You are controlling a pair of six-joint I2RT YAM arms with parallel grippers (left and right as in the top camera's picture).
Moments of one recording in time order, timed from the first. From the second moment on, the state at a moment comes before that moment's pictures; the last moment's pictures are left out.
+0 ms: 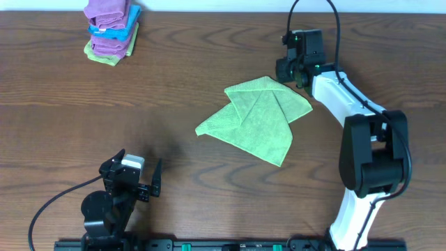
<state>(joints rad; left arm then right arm) 0.06 0.01 0.13 -0.46 0.28 0.17 0.16 2.06 1.43 -0.25 -0.04 0.04</state>
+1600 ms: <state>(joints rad) 0.06 0.01 0.12 -0.35 0.74 0.09 0.33 0.98 1.43 -1.58 -0.05 0.11</state>
